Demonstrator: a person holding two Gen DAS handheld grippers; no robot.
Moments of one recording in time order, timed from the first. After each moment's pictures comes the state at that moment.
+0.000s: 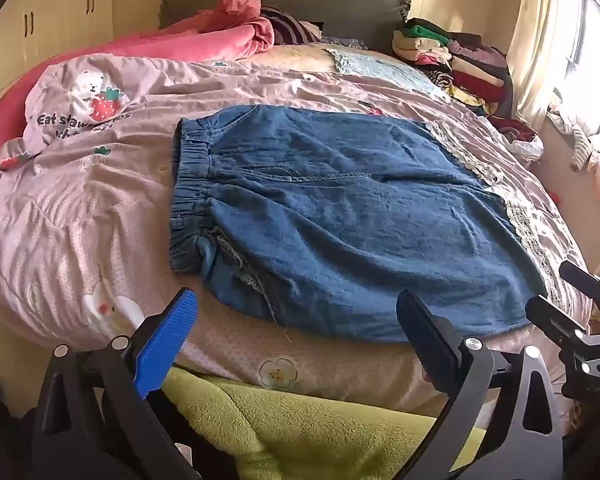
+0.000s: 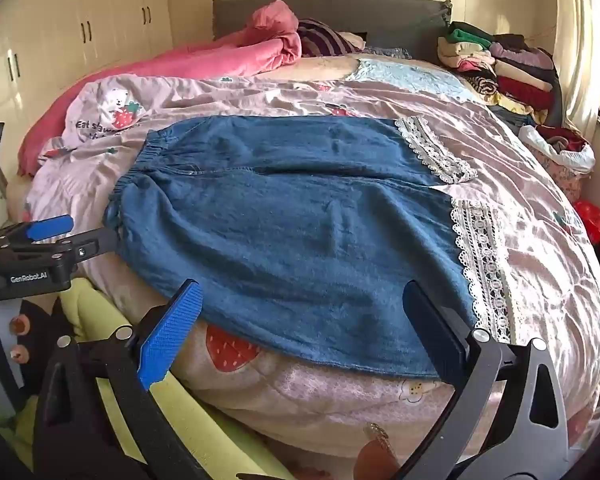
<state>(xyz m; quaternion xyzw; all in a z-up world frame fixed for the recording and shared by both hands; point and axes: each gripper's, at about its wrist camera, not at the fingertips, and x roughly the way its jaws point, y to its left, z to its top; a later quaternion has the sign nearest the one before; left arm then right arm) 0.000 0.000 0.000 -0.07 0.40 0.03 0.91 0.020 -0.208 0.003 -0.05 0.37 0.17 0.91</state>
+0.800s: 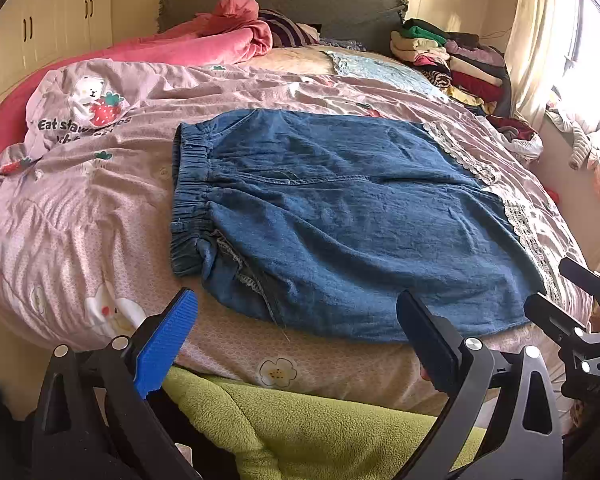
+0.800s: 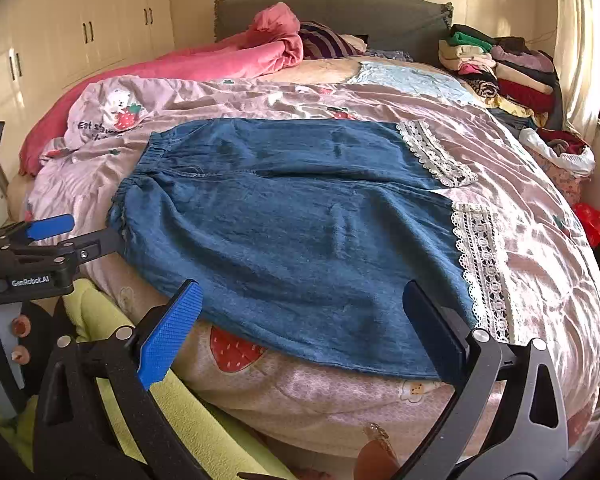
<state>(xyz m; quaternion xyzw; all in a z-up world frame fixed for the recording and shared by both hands) -0.001 -0.002 0.003 -0.07 0.40 0.03 0.91 0.017 -0.208 0.009 -0.05 0.37 0.17 0.91</state>
